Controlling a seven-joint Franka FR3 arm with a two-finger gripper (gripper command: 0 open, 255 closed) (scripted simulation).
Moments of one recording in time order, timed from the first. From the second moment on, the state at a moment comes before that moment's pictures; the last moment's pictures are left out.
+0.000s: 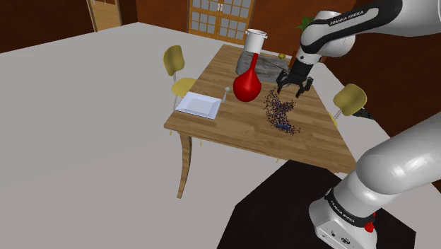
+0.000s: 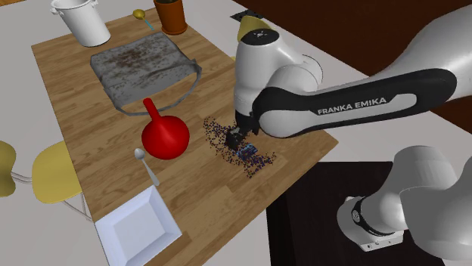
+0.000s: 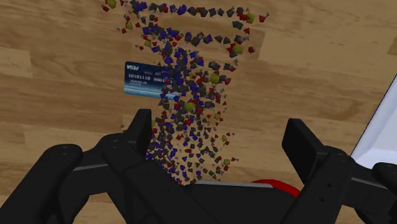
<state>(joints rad) -0.25 -0.24 -0.21 -2.38 0.01 2.16 0.34</state>
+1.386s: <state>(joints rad) -0.30 -0.05 -0.28 -2.39 0.10 2.36 0.39</state>
